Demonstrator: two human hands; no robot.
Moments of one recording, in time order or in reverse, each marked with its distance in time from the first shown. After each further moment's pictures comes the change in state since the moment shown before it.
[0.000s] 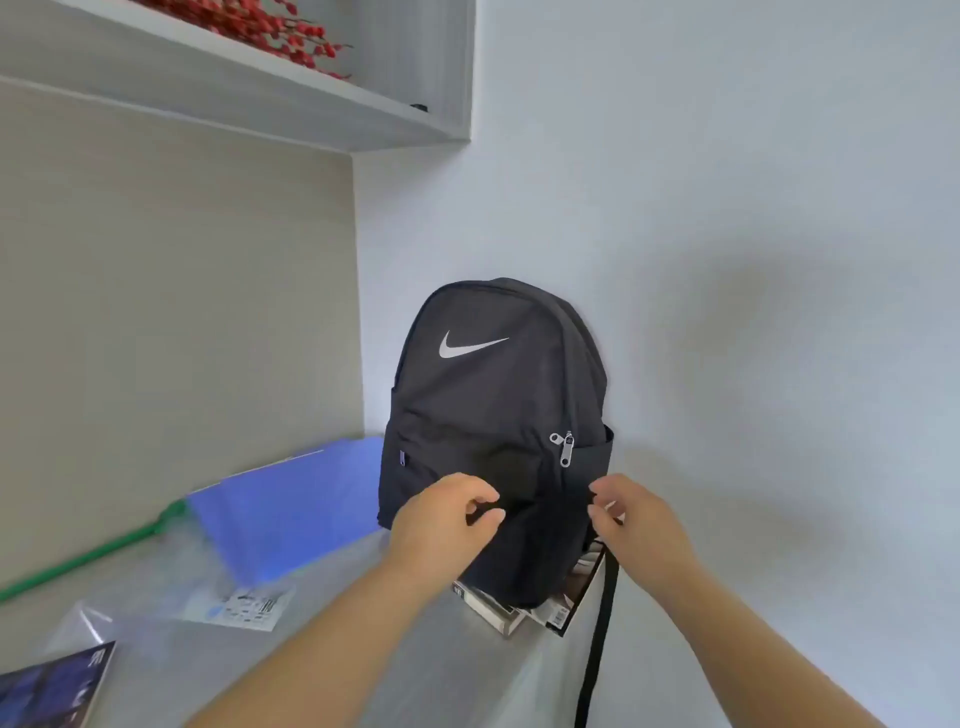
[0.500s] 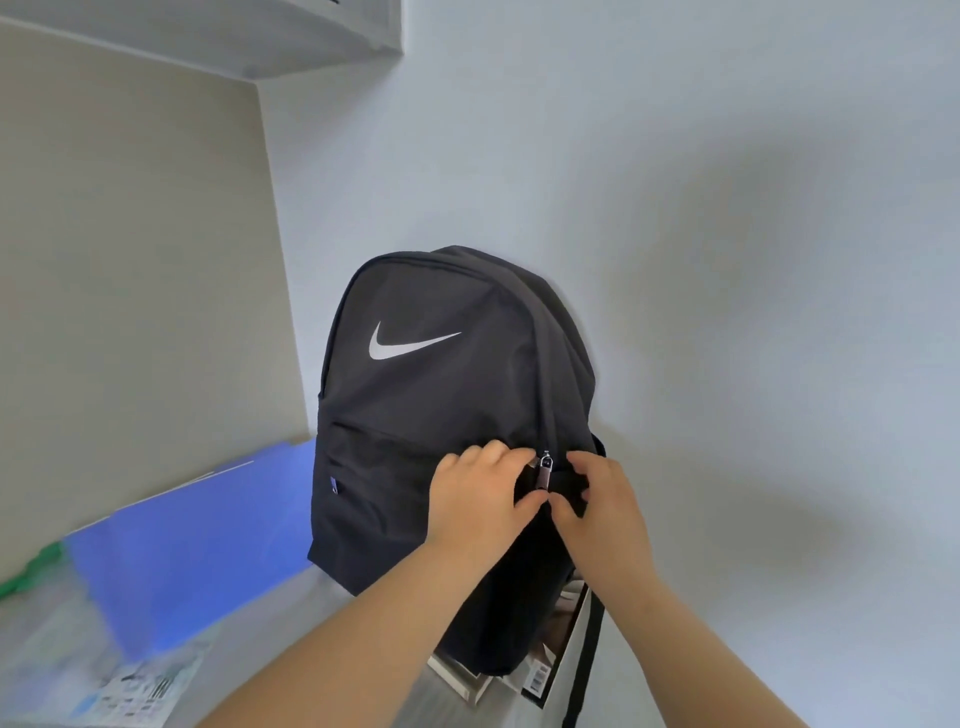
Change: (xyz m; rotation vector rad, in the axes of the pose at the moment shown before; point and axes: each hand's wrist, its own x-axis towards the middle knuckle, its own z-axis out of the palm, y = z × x) left_hand 0.124 0.005 0.091 0.290 0.140 0.311; right_hand 0.093 0.029 0.044 0.113 0.188 0.053
